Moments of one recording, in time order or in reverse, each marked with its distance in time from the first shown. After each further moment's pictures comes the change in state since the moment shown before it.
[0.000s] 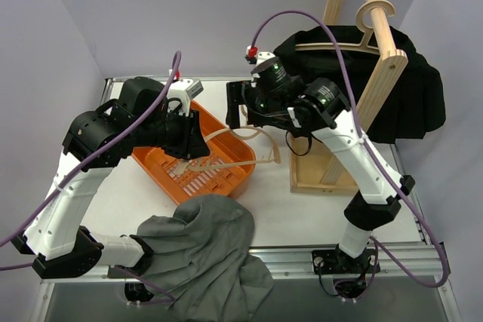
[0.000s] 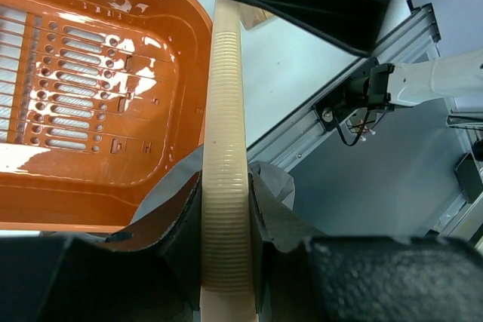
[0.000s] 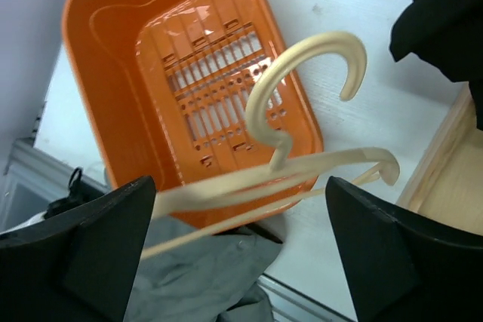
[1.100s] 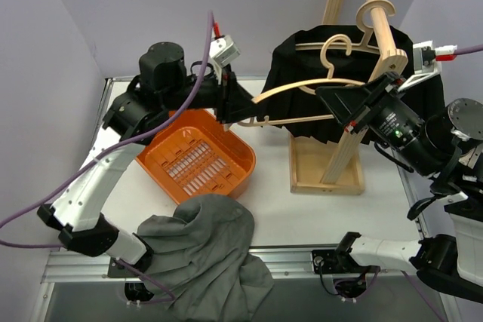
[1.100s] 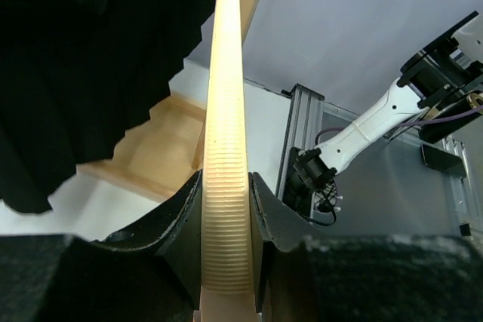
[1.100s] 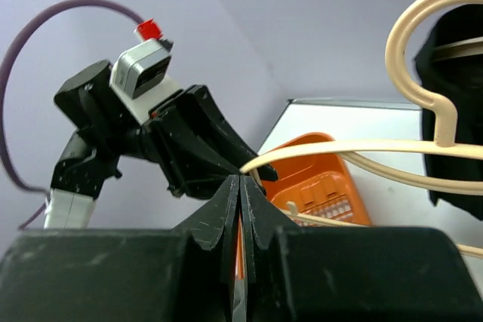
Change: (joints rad) left arm -0.011 0.151 0.029 0.668 0.433 0.184; right arm -0.002 -0.668 -0.291 0.455 0.011 0.035
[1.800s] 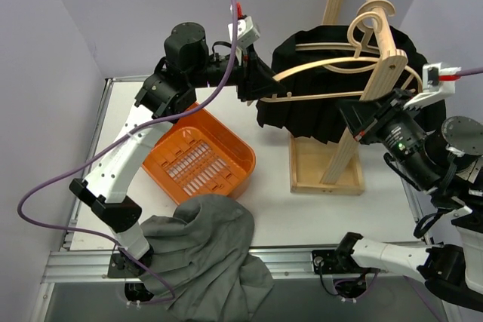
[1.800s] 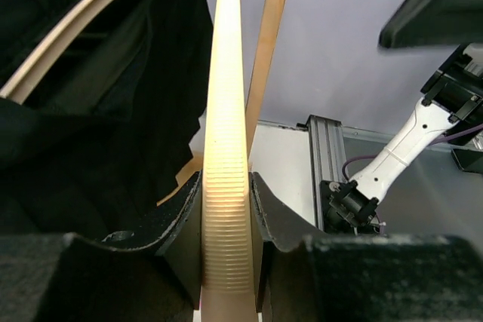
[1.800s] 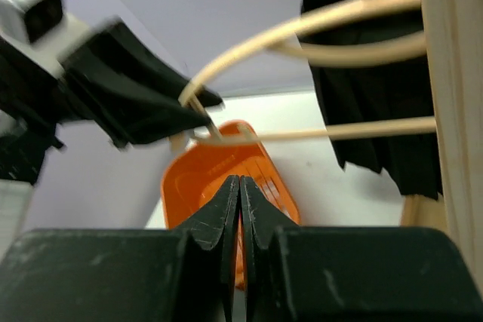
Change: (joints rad) left arm 0.019 0.232 0.183 0.211 0.135 0.071; right arm 0.000 -0.090 -0.109 -0.089 0.254 -0.028
